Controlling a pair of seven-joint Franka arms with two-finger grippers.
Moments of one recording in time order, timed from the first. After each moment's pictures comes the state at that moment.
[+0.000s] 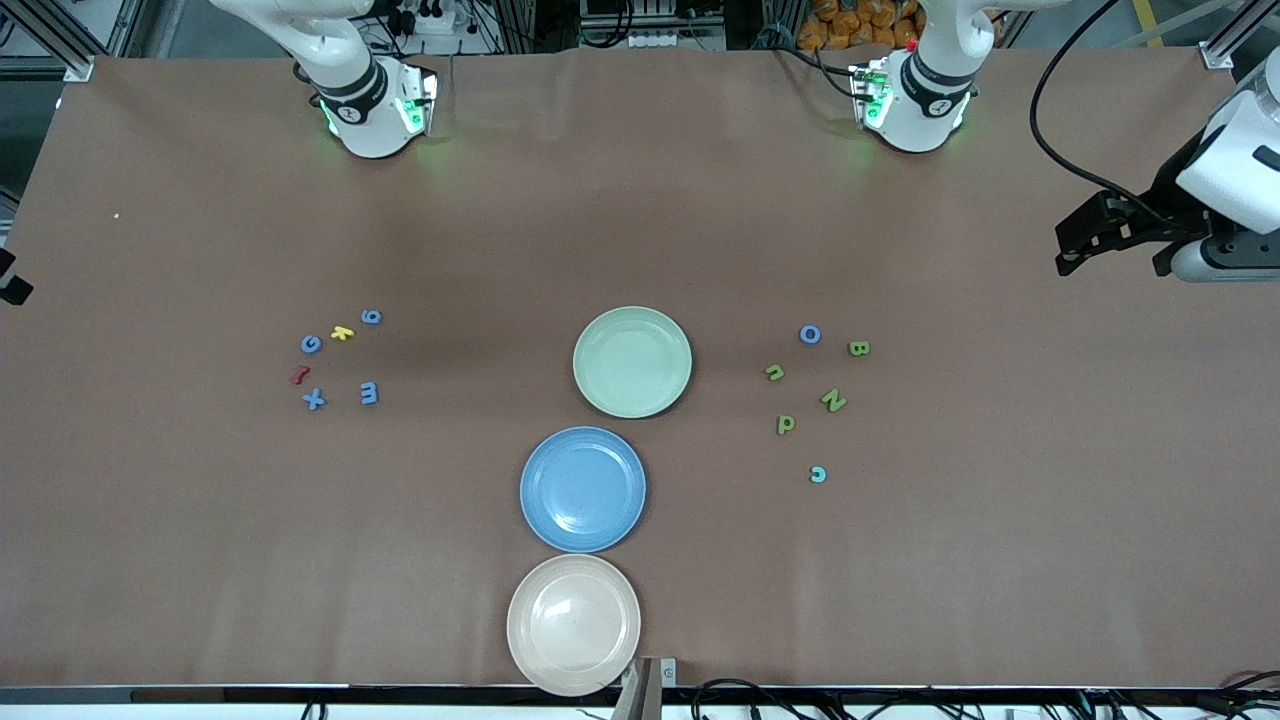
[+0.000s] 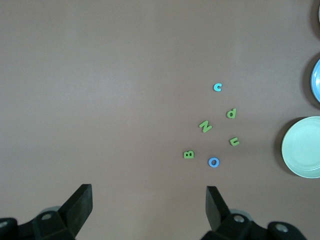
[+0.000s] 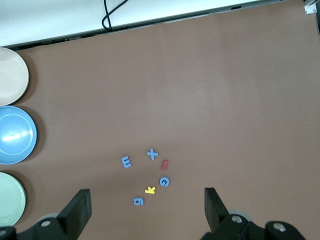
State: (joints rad) left arm -0.08 0.04 -0.07 -1.46 0.02 1.55 -0.14; right arm -0.06 0.10 -0.07 -1.31 0.01 1.55 0.05
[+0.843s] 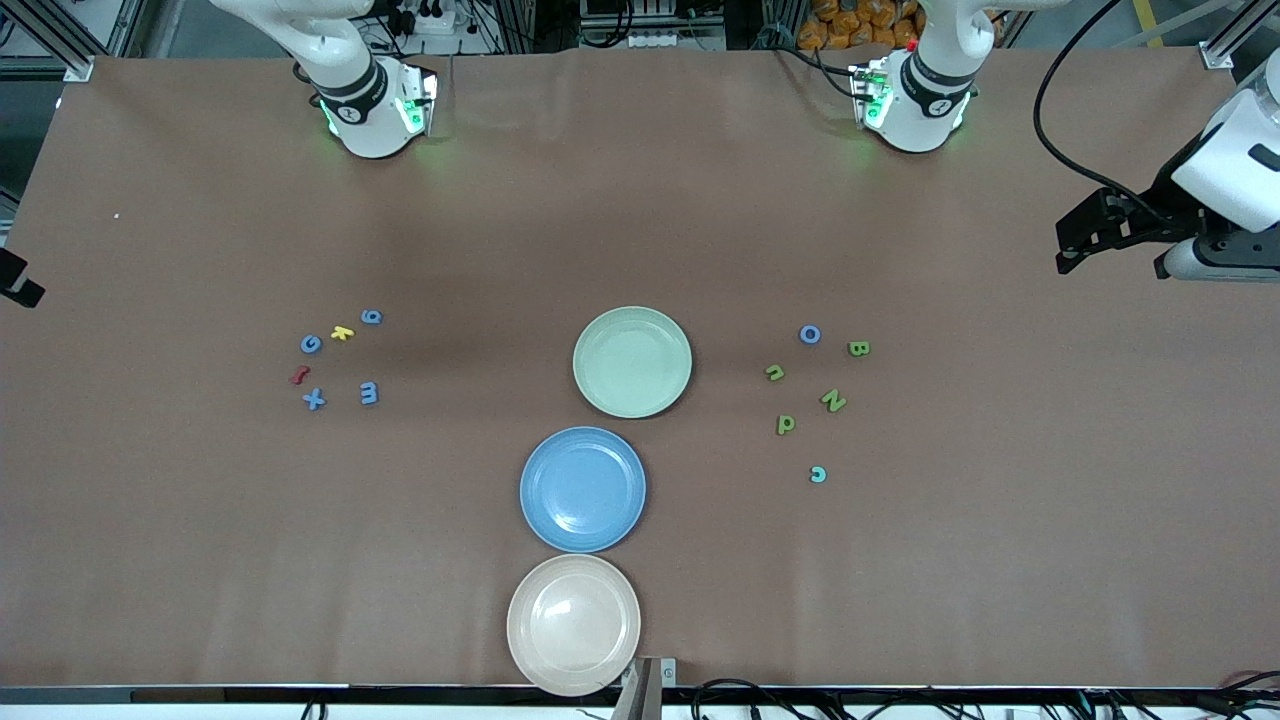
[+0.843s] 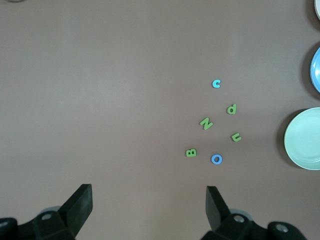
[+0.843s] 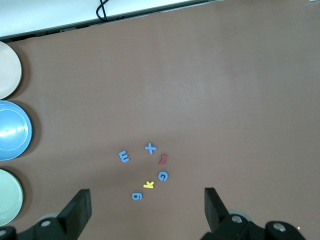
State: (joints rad) left arm -0.08 0.04 -0.07 -1.46 0.02 1.55 -0.08; right arm -0.06 0.11 -0.08 -1.32 0.01 1.53 0.05
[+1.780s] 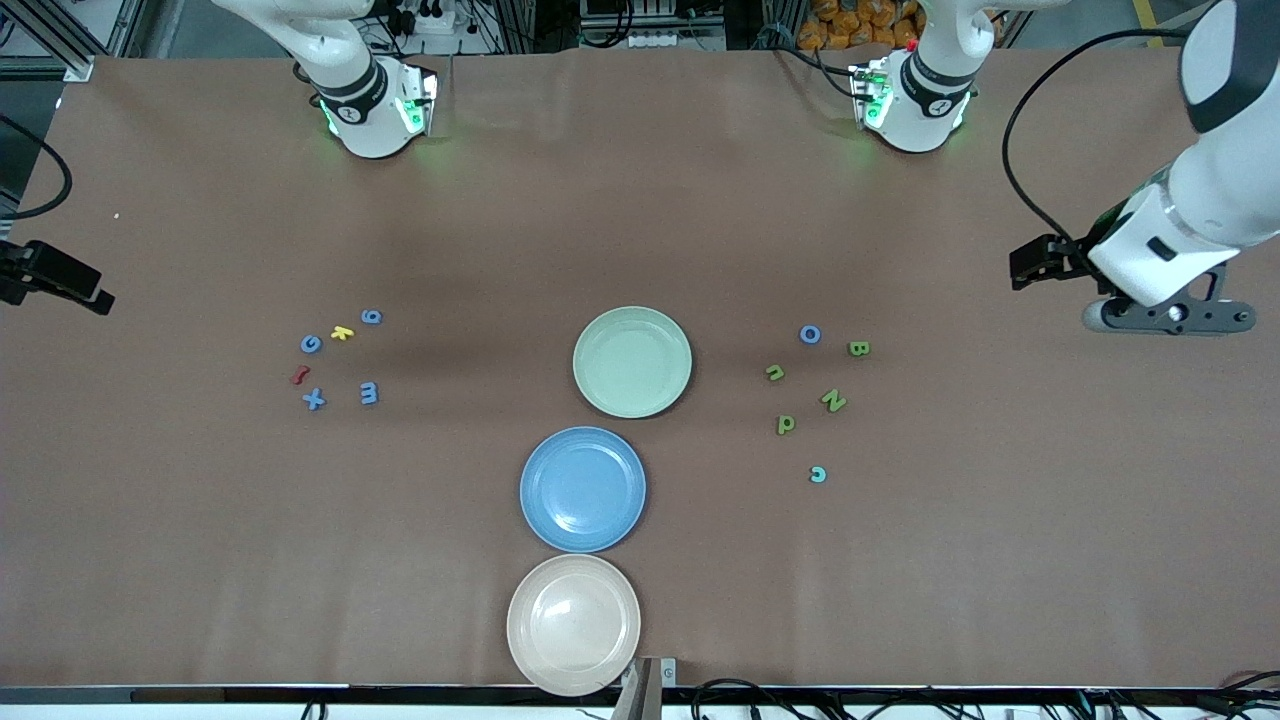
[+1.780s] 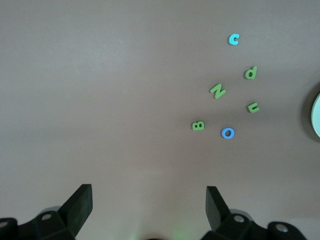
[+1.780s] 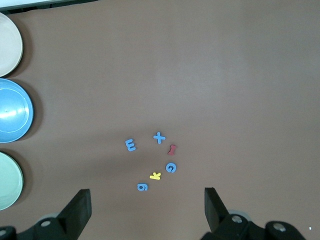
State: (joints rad) left arm -0.07 0.08 -0.07 -1.61 0.02 1.56 -0.08; right arm -0.10 0.08 0.02 -1.46 0.01 1.58 0.05
